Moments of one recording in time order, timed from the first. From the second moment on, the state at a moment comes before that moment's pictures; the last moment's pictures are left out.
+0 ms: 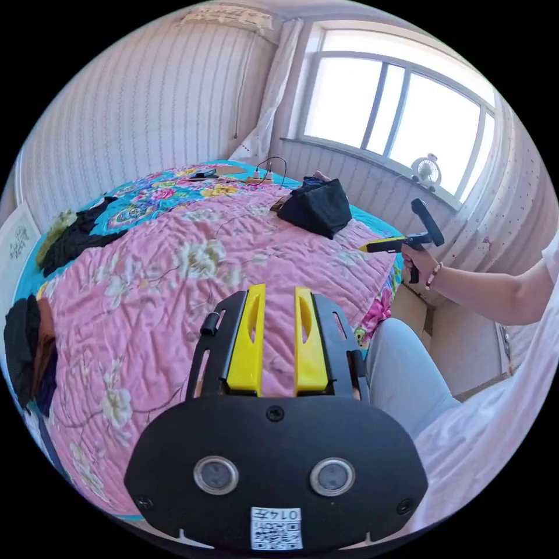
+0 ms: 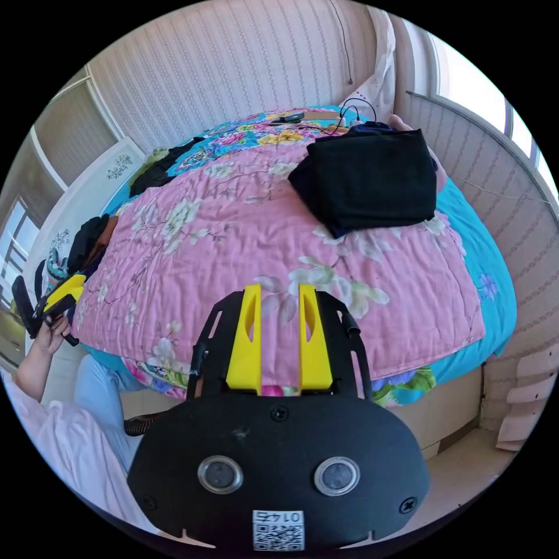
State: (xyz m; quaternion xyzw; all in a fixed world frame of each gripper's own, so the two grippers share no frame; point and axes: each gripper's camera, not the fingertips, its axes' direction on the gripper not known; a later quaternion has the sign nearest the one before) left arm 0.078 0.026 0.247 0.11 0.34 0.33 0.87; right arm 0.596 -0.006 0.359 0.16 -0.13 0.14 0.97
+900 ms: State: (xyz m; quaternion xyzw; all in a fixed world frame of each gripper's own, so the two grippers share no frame) left arm 0.481 -0.098 0.279 0.01 0.35 0.34 0.88; right arm 0.802 -0.006 0.338 0.21 -0.11 0.10 0.97
